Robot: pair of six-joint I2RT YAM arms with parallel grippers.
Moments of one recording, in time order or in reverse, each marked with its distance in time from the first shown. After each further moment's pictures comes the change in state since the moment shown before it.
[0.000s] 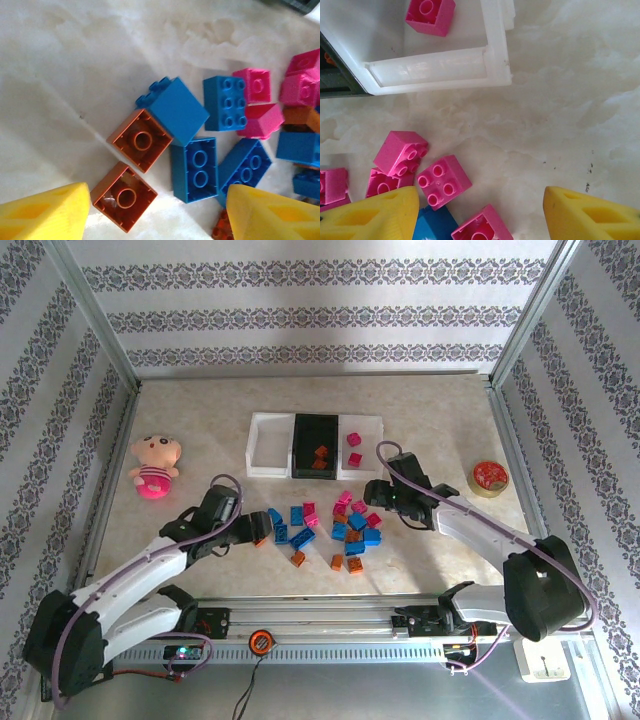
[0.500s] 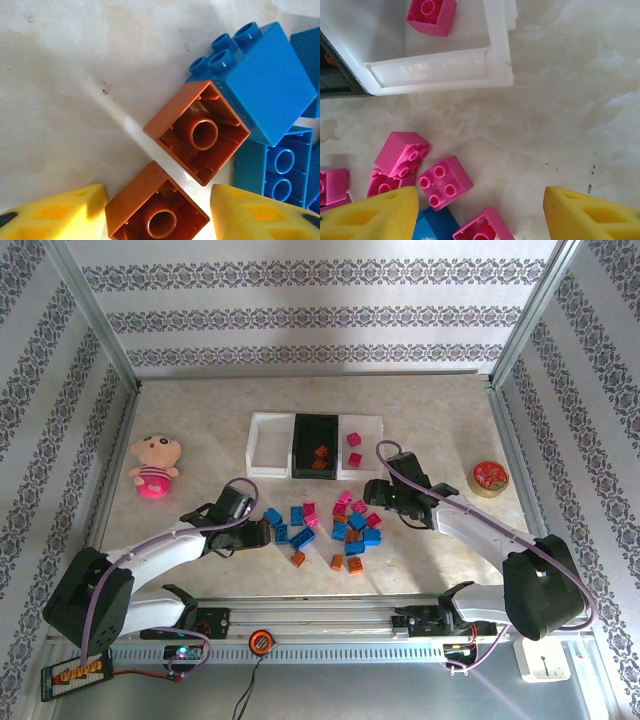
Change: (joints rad) left arm 0.000 0.219 0.002 0.031 -0.008 0.043; right arm 0.000 0.002 0.007 -0.001 -0.003 -0.001
